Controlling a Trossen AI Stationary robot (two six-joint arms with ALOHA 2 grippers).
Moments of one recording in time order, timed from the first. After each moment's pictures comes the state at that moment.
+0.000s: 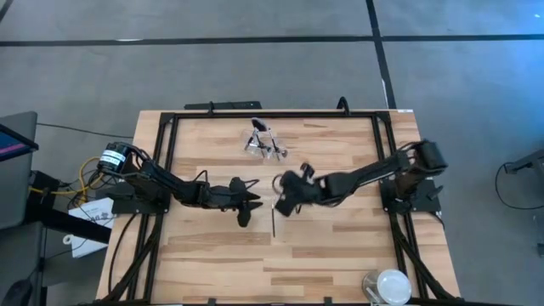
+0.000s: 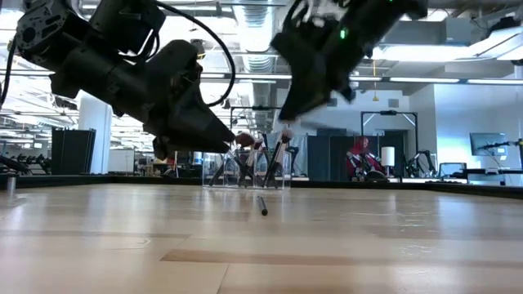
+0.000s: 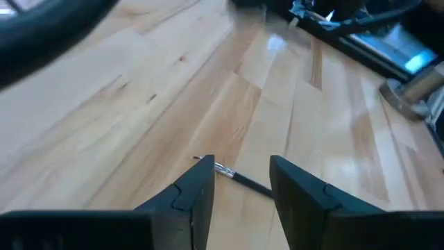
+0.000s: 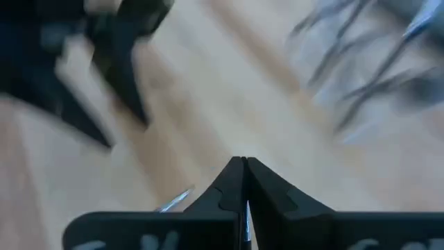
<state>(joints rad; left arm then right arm) -0.24 1.64 0.46 0.73 -0.31 -0.54 0.21 1.74 1.11 -0.26 0.53 0.51</state>
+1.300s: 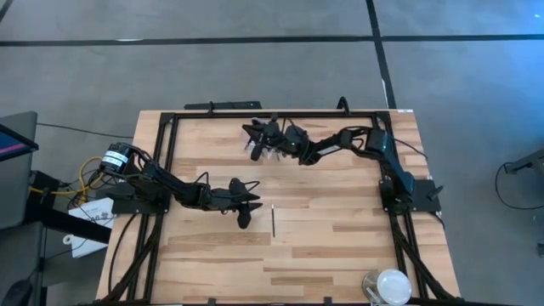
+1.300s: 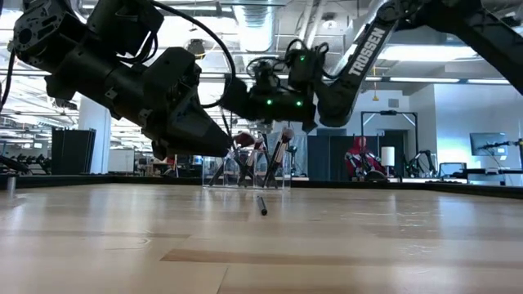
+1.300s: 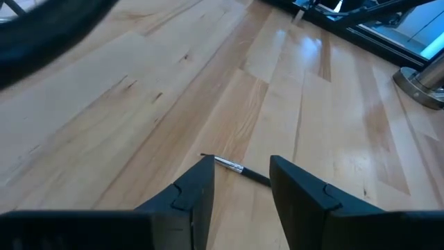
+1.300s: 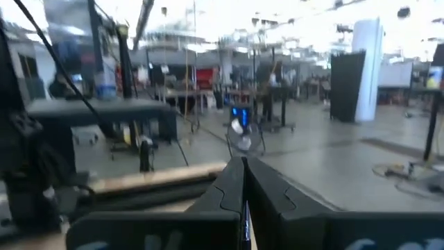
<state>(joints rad) -0.26 1.66 0.46 0.74 -0.36 -0.49 -0.30 2.22 1.21 1.20 0.05 -0.05</state>
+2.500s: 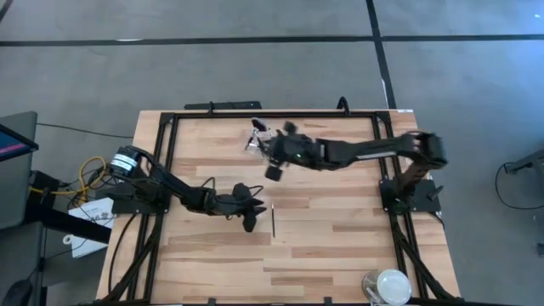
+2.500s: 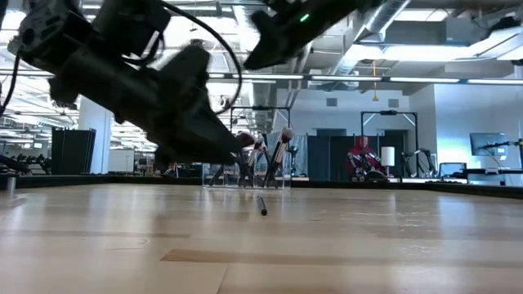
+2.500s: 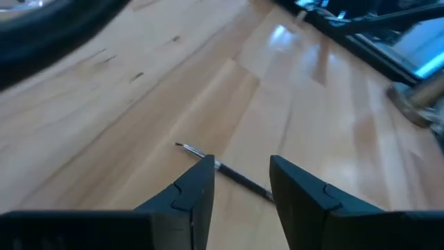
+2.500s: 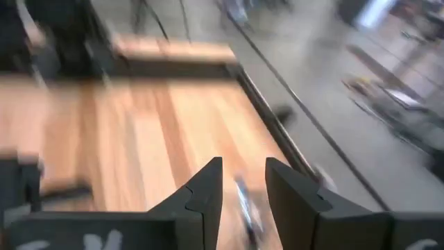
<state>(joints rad) -0.30 1.74 0.52 0.74 -0.38 -0.64 -0.07 1.71 1.26 0.04 0.35 -0.18</state>
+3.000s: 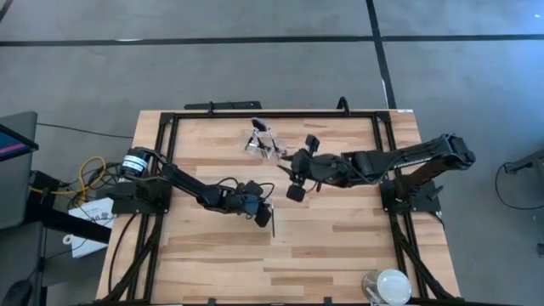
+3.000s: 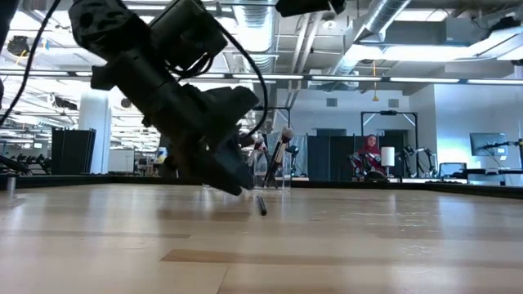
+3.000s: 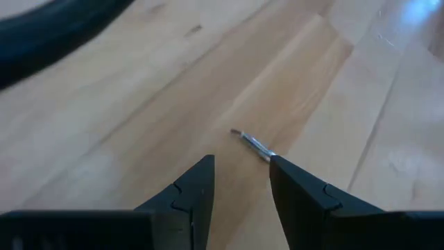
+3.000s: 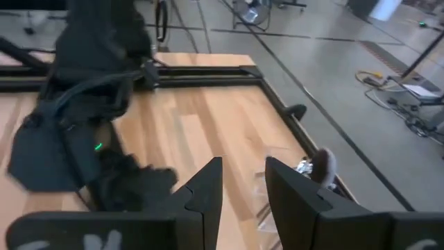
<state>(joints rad) -0.25 1.84 0.79 0.25 -0.39 -0.80 0.17 1.45 1.26 -0.29 0.53 -0.01</state>
